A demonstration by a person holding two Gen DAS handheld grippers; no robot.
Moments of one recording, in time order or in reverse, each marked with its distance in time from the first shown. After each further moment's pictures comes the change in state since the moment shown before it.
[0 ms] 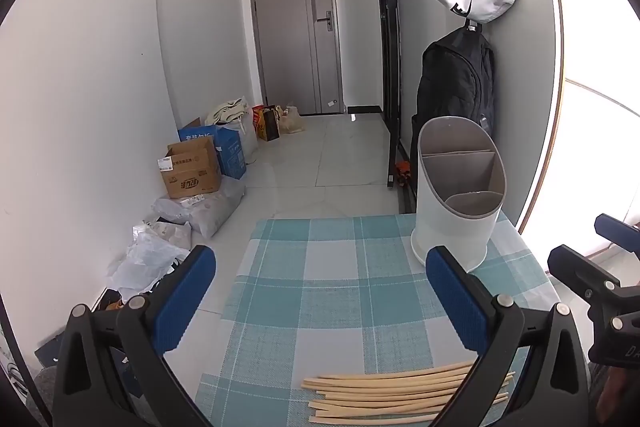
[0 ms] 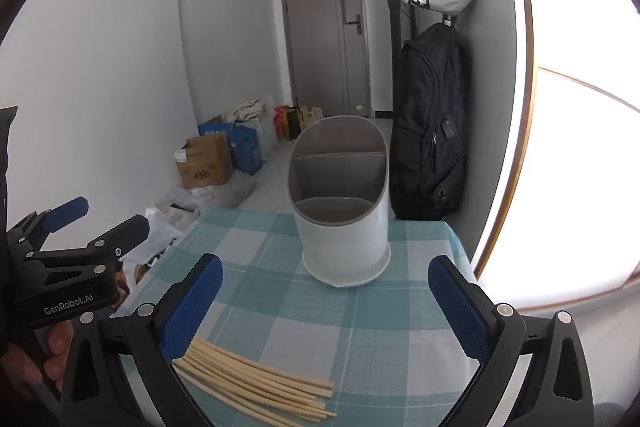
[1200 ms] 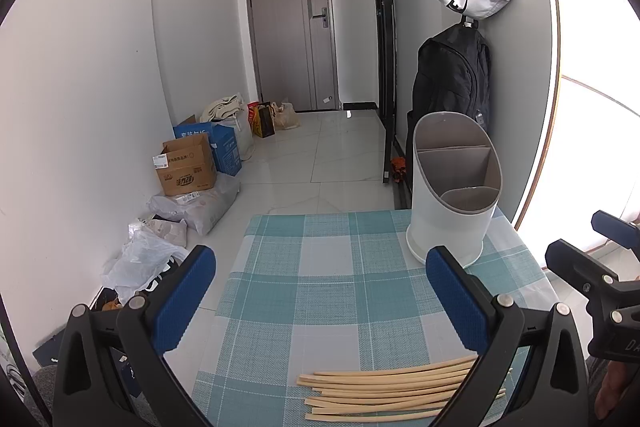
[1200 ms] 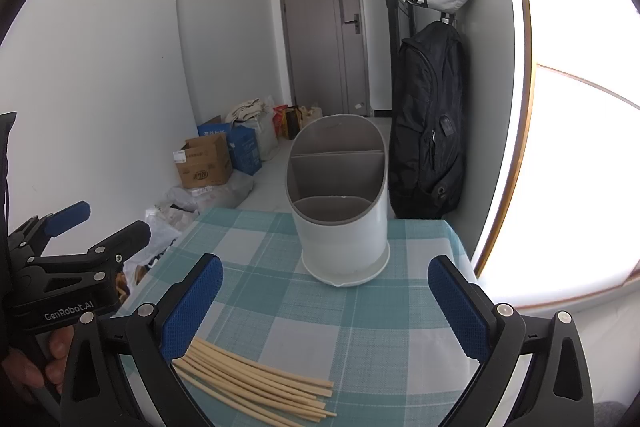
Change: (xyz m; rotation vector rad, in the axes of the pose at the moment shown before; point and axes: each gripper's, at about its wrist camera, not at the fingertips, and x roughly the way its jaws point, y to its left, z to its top) left arm 0.001 -0.003 -0.002 0.002 0.014 -0.014; right arm -0.001 -0.001 0.000 0.009 0.005 -0.001
